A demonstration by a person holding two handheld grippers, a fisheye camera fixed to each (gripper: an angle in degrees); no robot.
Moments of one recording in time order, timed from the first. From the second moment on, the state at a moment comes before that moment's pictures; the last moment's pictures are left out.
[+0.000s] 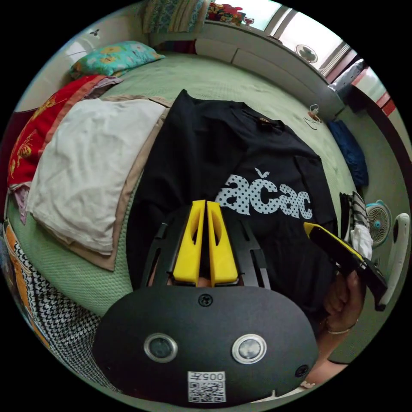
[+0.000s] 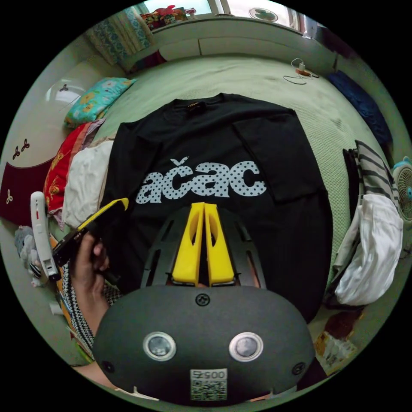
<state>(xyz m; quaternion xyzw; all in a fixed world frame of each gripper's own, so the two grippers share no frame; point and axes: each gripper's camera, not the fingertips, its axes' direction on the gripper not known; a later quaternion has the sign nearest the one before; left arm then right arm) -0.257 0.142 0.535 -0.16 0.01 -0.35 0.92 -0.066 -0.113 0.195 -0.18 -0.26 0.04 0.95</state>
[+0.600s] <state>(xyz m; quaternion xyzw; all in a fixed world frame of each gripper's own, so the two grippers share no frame) -0.313 0.131 0.520 -0.15 0.03 -0.33 0.93 -0.163 -0.210 0.231 -0.04 -0.30 -0.16 0.94</state>
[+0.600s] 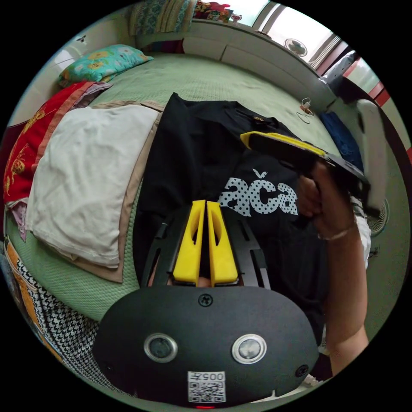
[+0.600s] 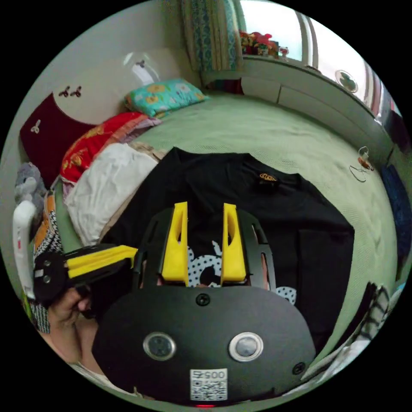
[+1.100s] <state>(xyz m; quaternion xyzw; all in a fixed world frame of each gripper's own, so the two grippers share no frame) -0.343 0.111 0.510 -0.13 0.04 -0.29 0.95 -0.153 -0.255 0.275 -0.10 -0.30 -0.10 0.94</state>
